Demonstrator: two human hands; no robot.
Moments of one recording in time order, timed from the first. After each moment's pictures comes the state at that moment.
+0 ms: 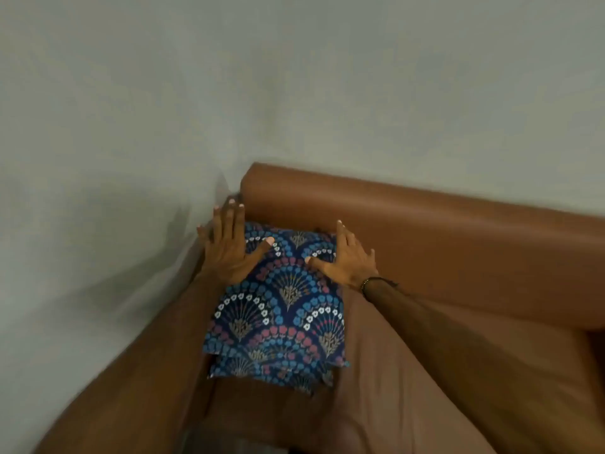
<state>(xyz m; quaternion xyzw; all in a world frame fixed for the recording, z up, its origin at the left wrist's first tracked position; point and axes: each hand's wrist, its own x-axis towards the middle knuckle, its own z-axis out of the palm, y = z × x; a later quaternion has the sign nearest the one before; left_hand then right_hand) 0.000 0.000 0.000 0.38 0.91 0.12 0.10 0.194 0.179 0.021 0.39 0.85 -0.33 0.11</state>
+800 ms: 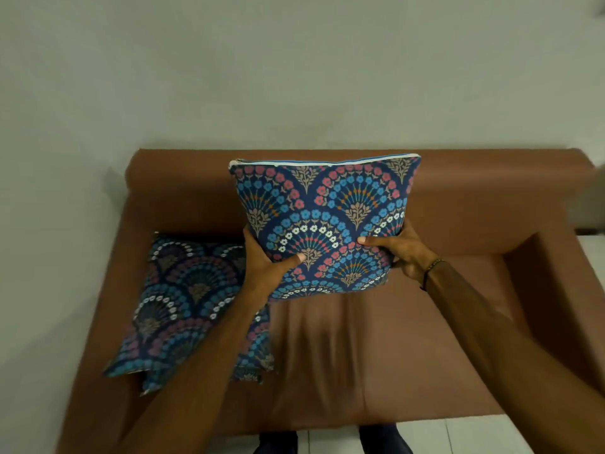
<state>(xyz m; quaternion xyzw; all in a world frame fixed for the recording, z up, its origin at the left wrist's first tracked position) 0.202 0.156 -0.035 0.23 0.72 0.54 0.37 0.419 0.344 -0.001 0.60 0.48 -0.63 -0.08</state>
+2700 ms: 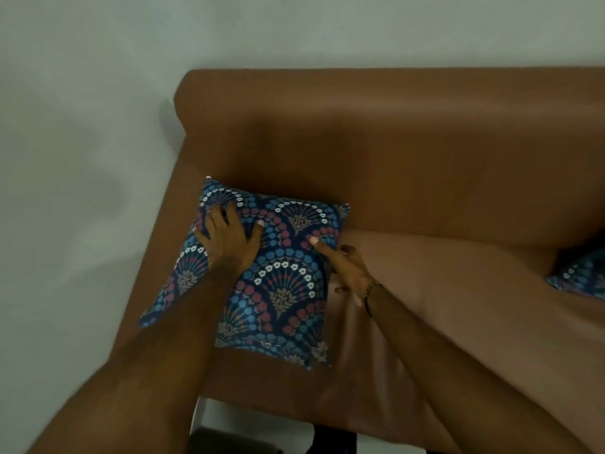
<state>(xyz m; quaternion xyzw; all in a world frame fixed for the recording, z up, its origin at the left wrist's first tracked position) 0.071 0.053 -0.167 0.24 0.96 0.09 0.13 0.262 0.186 -0.180 0.53 0.42 -0.73 0.06</state>
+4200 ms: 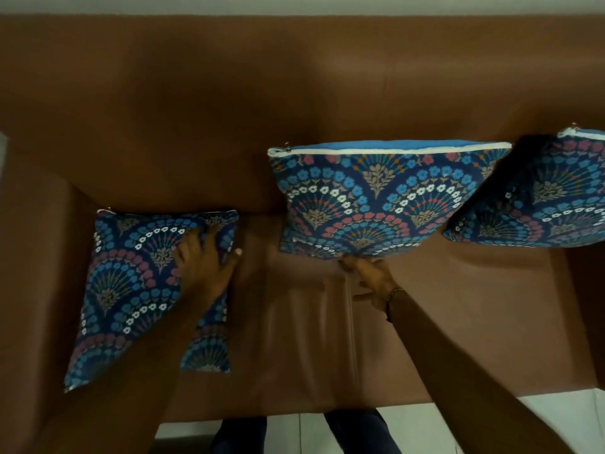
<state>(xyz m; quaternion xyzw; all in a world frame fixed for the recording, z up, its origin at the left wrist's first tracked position) 0.181 0.113 -0.270 0.32 0.91 0.09 0.25 0.444 0.286 -0.235 0.69 0.35 -0.63 0.02</state>
